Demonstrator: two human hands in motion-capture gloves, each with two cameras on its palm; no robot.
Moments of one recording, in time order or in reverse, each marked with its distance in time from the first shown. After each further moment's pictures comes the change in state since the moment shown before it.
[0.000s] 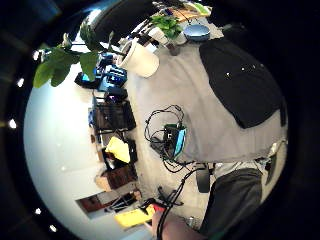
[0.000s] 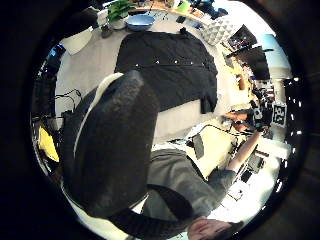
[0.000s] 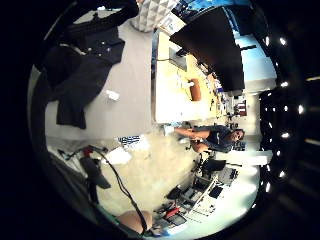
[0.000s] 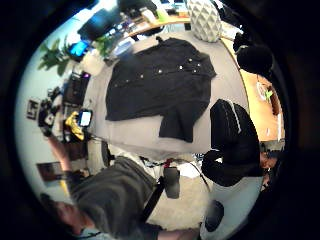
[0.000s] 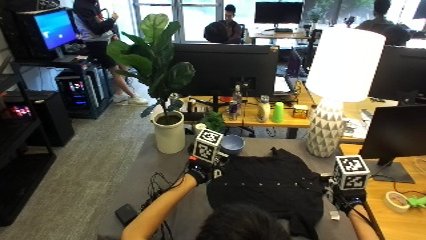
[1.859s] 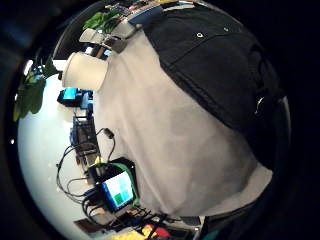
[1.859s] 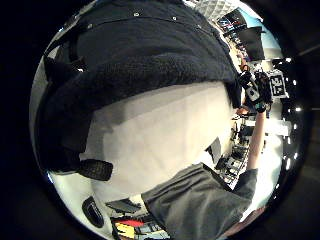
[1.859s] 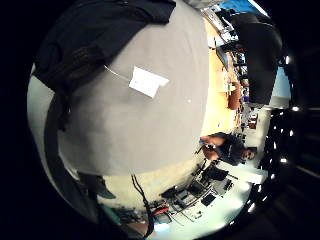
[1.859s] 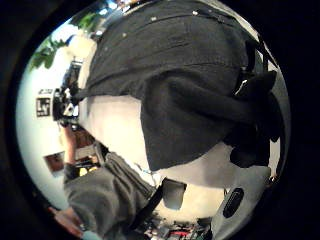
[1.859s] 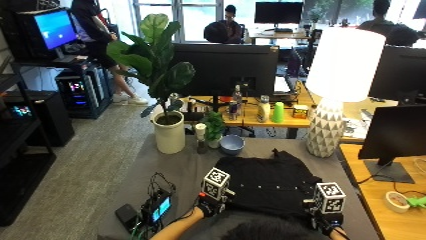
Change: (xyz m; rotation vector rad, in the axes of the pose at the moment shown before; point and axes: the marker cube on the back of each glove) left arm 0.074 -0.054 0.221 0.010 0.087 0.193; right arm -0.061 -0.018 0.183 -0.172 -0.156 -0.159
